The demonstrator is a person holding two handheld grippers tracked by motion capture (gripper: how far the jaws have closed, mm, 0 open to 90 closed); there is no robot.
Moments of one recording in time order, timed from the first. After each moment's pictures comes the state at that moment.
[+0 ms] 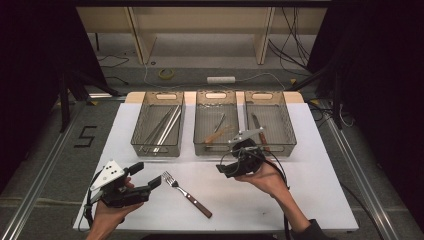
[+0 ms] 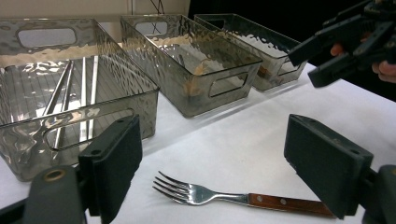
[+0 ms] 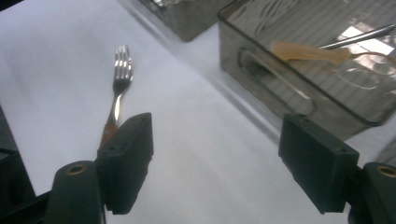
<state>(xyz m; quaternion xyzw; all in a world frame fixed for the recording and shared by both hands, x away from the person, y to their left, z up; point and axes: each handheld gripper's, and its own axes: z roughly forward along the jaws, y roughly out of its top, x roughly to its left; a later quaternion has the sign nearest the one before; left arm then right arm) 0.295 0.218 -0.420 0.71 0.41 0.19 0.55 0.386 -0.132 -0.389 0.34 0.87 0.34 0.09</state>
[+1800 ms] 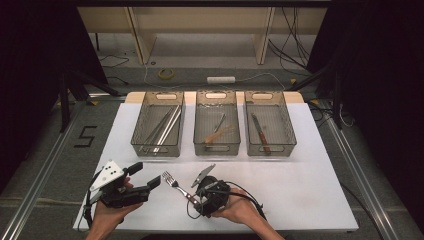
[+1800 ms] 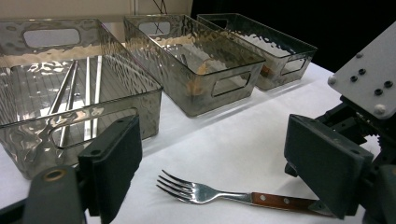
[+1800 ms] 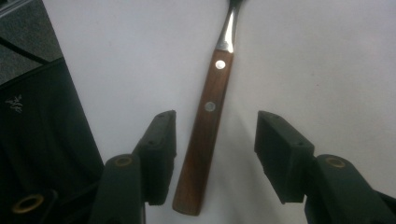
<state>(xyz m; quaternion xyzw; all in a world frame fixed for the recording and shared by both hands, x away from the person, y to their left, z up) 0.294 0.219 -0.420 0.71 0.41 0.19 0.54 0.332 -0.051 -0.456 0.24 0.94 0.23 0.01</state>
